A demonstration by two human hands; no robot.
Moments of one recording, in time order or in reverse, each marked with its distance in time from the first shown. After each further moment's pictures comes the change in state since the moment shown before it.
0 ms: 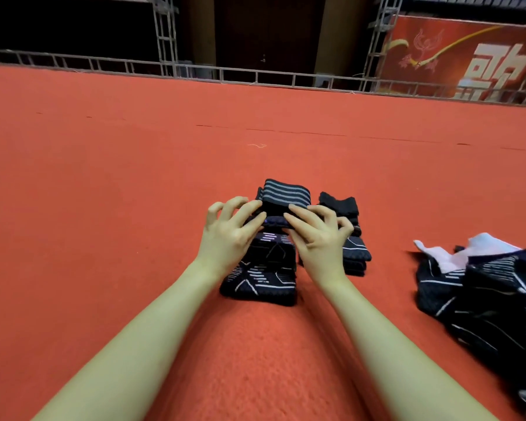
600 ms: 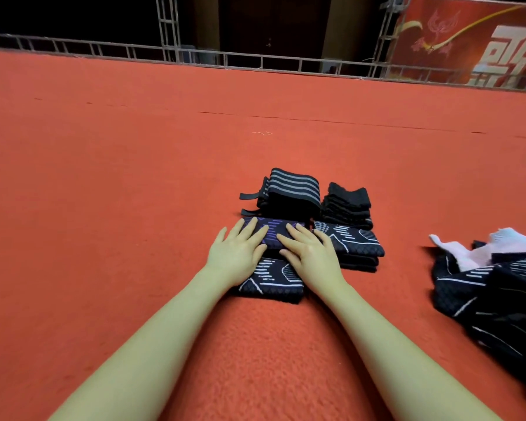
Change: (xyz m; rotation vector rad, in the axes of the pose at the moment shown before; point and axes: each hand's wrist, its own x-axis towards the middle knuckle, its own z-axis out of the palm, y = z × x) left_hand -0.030 0.014 0.026 -0.077 -0.957 -0.333; right_hand -0.037 0.014 0.041 -0.114 -0.500 0.010
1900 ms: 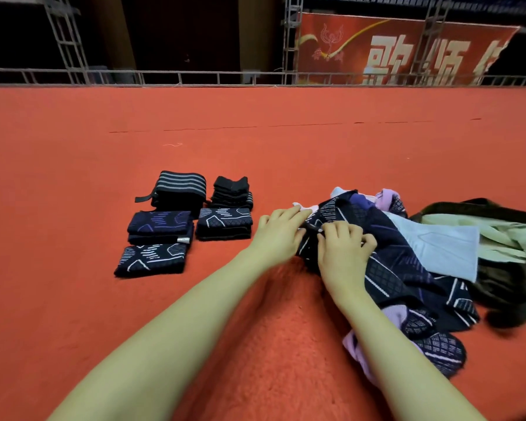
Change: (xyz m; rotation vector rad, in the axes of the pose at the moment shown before) left_hand -0.034 0.297 -0.063 -0.283 0.123 0.408; right_hand -0.187 0.123 -0.173 -0.524 0.438 0.490
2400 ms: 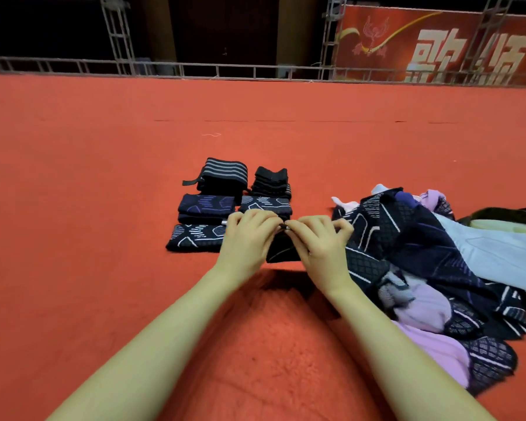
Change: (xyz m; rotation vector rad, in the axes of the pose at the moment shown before) left_hand -0.096 -0.081 -0.023 0.124 0.569 0.106; right_hand -0.005 -0.090 -0.025 0.590 0.168 -0.361
